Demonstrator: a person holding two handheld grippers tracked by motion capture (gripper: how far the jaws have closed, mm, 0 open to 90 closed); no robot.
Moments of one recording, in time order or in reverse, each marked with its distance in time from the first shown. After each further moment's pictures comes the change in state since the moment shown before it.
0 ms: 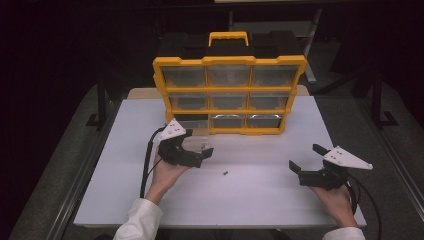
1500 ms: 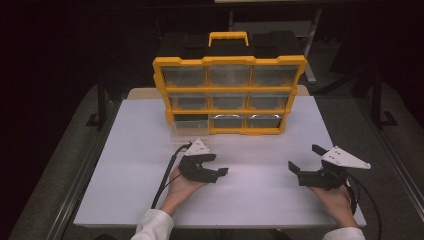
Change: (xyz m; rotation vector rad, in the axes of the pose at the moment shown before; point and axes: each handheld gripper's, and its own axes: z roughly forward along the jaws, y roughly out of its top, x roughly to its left) left arm -0.027 -0.040 0.046 0.188 -0.113 -0.004; right arm 0.001 -0.001 0.002 0.021 0.001 -0.007
